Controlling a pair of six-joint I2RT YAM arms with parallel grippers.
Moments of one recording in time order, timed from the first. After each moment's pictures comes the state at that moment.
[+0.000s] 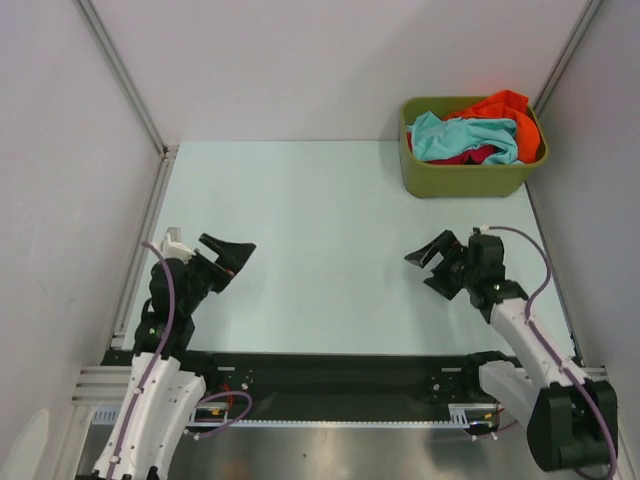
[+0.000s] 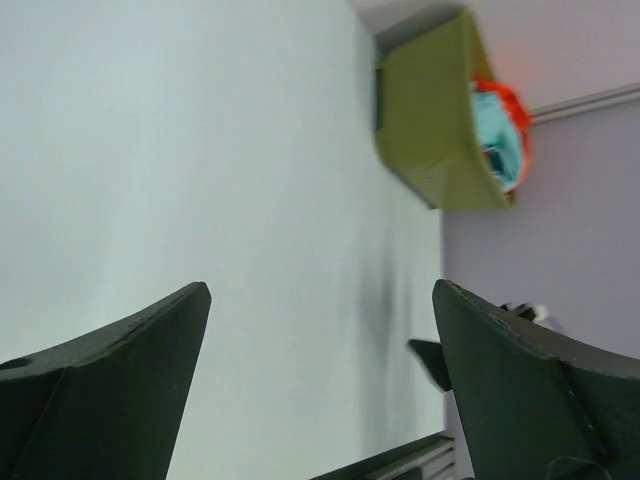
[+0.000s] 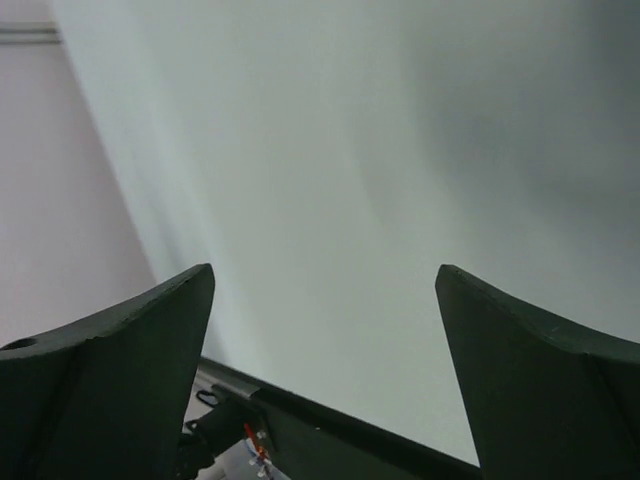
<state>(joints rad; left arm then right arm) -0.10 0.44 0.44 -0.27 0.22 -0.98 0.13 0.89 0.45 -0.20 -0.34 0.97</state>
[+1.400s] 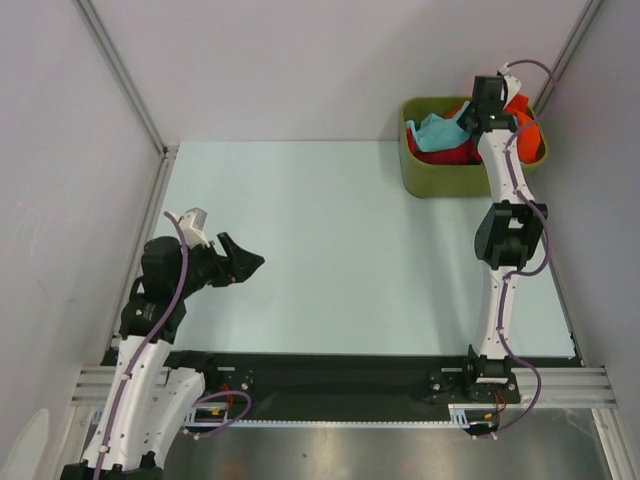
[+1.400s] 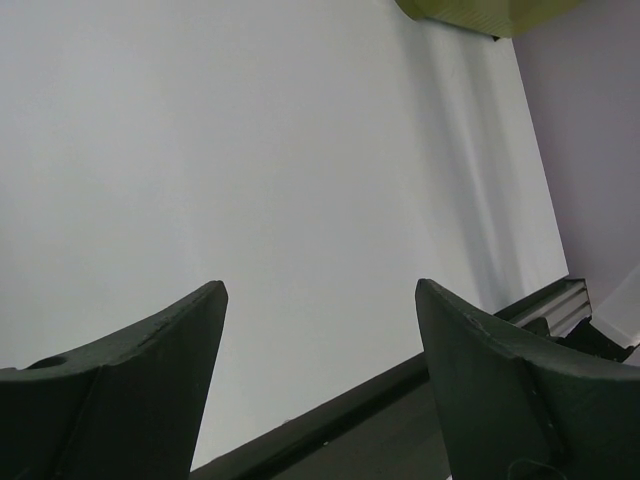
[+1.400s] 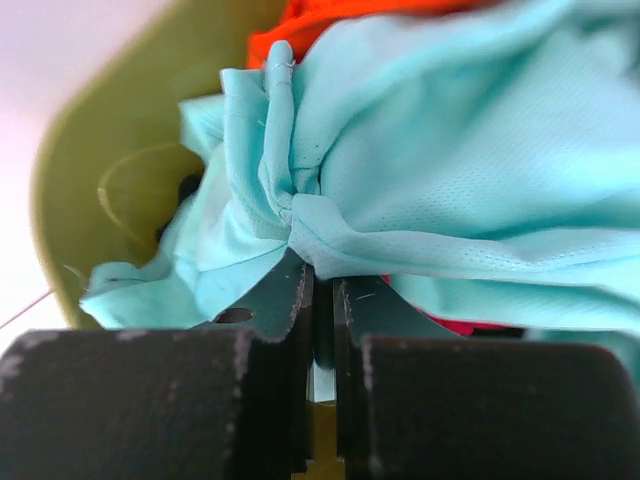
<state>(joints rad) -0.10 0.62 0.72 -0.56 0.45 -0.48 -0.03 2.34 2.39 -0.57 0.27 0.52</state>
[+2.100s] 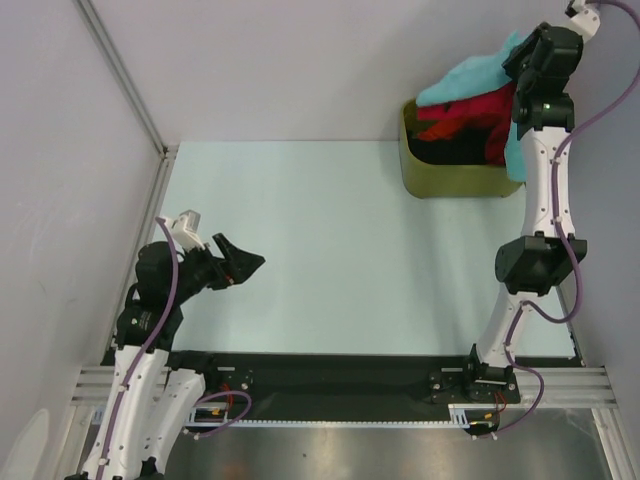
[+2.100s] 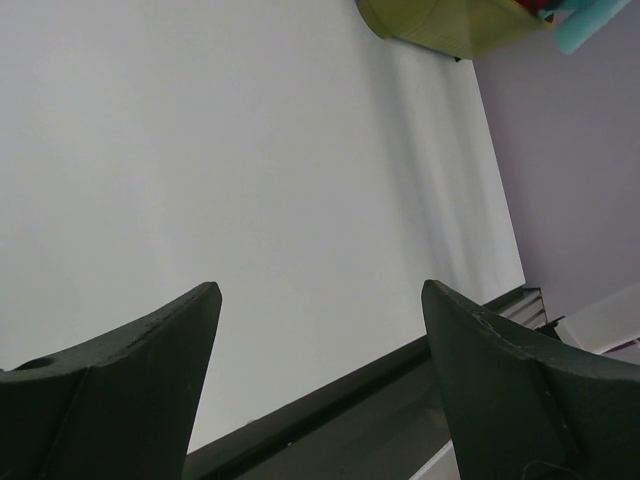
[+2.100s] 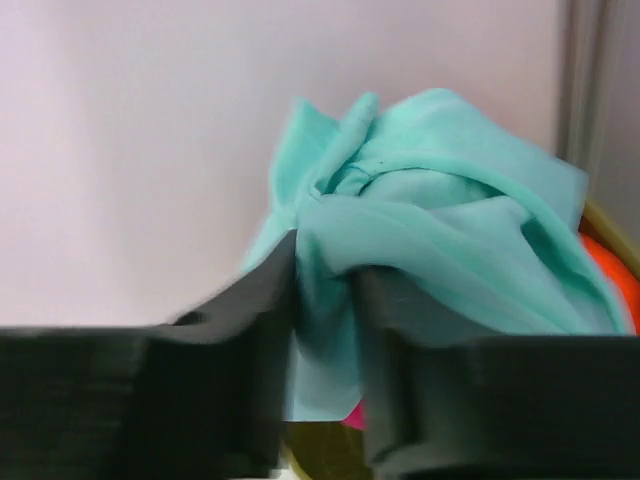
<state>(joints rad) -0.10 0.57 0.73 -0.57 0.46 -0.57 -0.08 1.97 2.39 -0.39 0.20 0.42</state>
